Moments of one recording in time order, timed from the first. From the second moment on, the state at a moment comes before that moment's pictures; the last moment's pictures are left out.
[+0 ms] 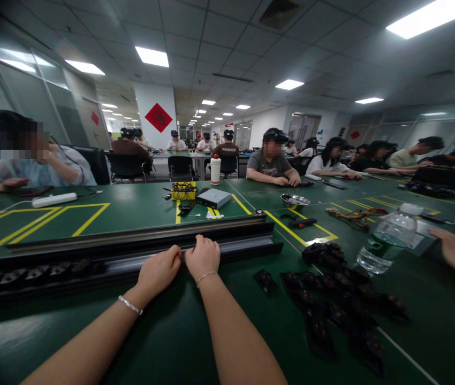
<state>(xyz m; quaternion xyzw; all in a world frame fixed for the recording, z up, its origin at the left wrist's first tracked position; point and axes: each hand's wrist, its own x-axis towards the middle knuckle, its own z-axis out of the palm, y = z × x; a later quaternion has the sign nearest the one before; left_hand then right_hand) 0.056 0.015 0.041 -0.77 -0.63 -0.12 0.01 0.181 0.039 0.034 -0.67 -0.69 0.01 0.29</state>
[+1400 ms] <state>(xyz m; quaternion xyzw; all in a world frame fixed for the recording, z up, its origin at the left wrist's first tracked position) 0.054 0.014 0.041 -0.76 -0.64 -0.13 0.01 0.182 0.039 0.030 -0.68 -0.65 0.00 0.33</state>
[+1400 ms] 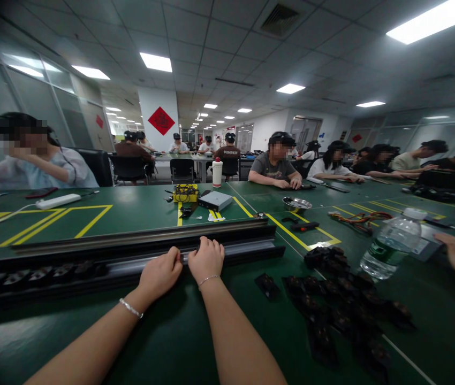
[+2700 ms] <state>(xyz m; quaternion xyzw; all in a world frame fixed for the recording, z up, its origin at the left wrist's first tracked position) 0.052 0.014 0.041 -0.79 -0.61 -0.09 0.01 0.193 0.047 0.024 -0.67 -0.65 0.00 0.35</state>
